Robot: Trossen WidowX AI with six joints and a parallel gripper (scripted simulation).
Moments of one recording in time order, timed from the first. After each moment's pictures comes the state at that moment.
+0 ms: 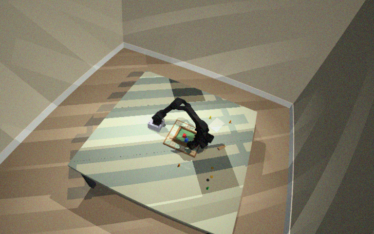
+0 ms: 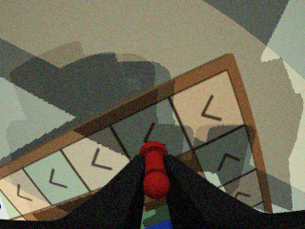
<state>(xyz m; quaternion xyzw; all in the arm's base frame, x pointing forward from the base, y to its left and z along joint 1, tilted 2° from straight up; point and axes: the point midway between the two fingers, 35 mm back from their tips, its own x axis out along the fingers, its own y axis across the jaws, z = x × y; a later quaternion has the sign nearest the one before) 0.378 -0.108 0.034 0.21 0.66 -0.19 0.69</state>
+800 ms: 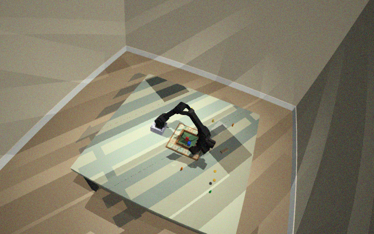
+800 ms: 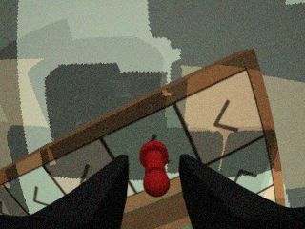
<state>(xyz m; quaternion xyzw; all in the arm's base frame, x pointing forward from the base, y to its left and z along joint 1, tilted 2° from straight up) 0.378 -0.107 0.008 0.21 0.67 -0.19 0.69</state>
